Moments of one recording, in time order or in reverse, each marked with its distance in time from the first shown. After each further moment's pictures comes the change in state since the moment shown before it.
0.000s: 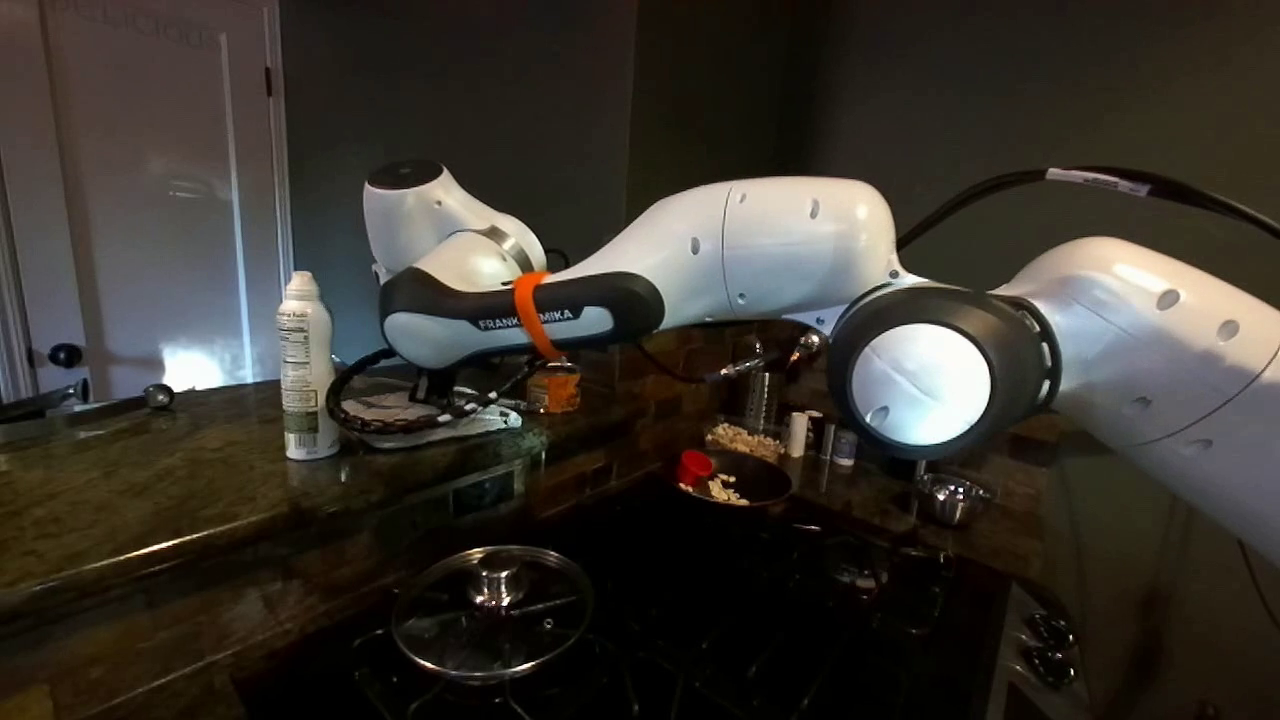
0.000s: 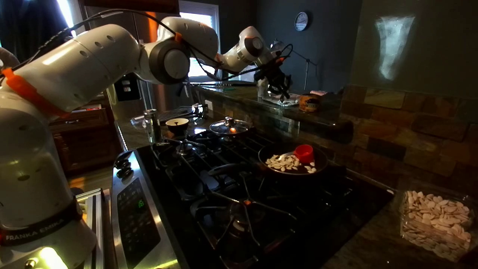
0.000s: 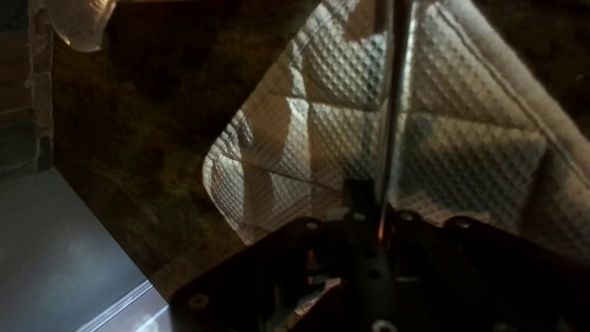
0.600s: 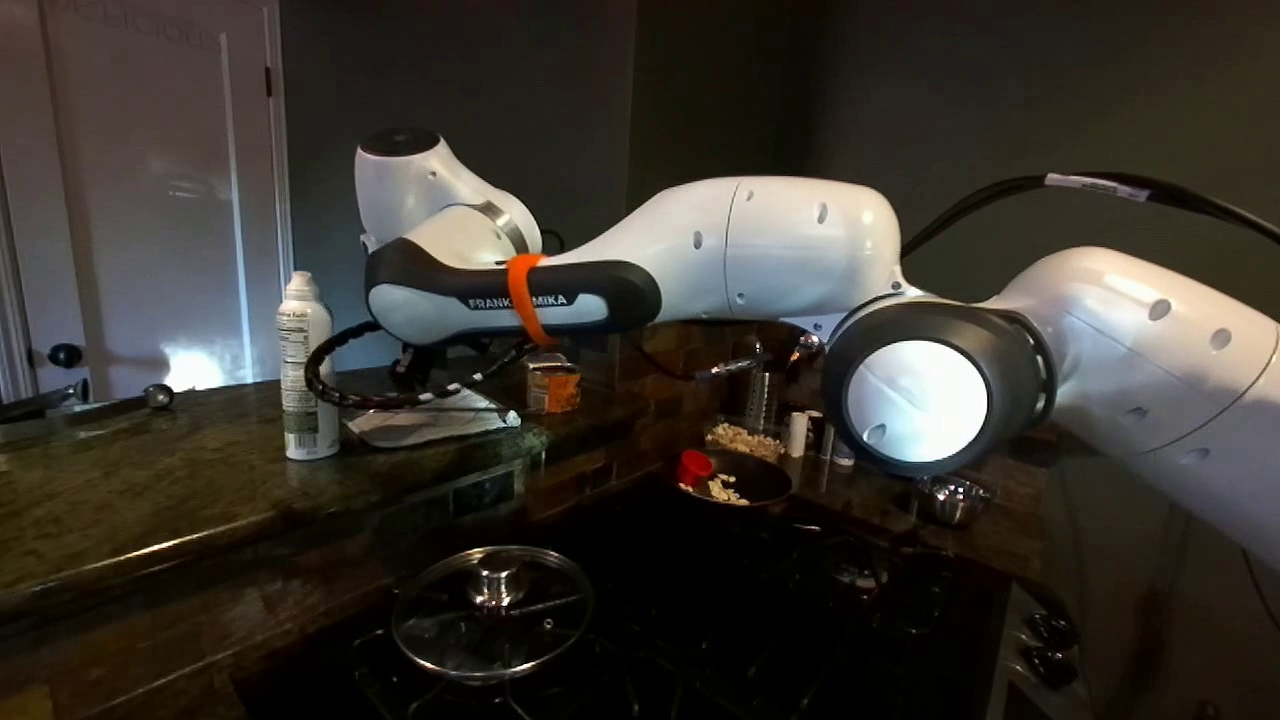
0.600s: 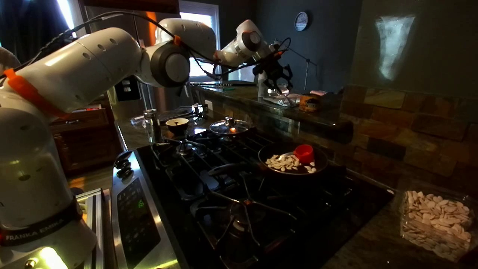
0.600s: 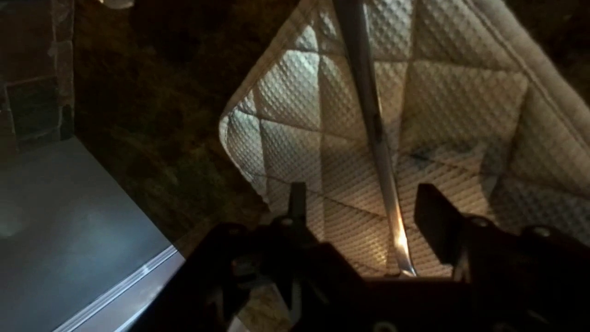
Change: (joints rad) arm 0.014 0.027 0.005 0.106 0.009 -0.016 -0.015
